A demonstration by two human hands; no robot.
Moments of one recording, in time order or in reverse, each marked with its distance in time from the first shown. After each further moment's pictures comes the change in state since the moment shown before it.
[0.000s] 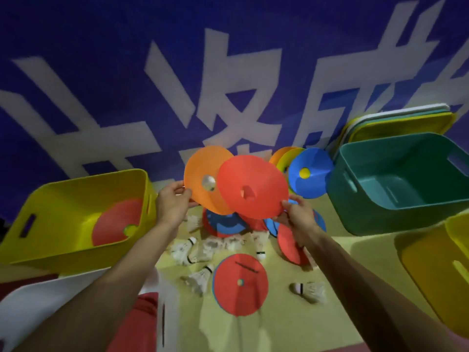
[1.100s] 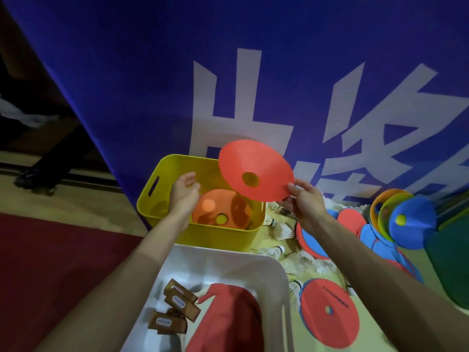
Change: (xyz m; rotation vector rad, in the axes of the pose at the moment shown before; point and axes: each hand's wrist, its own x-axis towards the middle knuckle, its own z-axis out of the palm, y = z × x) left_hand 0.069 -0.074 -0.263 -0.216 0.204 -0.136; right_hand -0.093 0.028 0.281 -0.100 -0.336 -0.087
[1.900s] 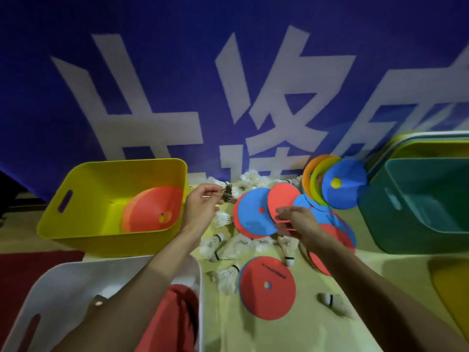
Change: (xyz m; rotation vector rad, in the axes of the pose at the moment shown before) left_hand -0.119 0.002 0.189 0.063 -0.284 0.109; right_hand 0.000 0.018 -0.207 -0.255 0.086 0.240
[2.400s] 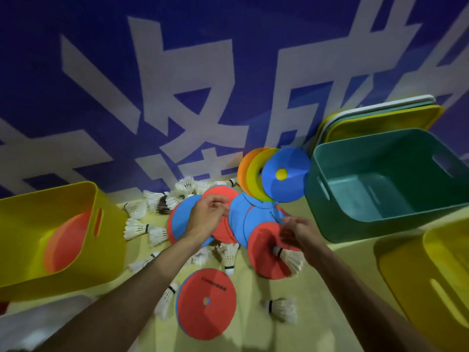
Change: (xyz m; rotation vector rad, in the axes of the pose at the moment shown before) left_hand 0.001 -0.013 0.208 0.228 -0.281 -0.074; right_hand 0.035 0.044 -0.191 0.154 0.132 0.043
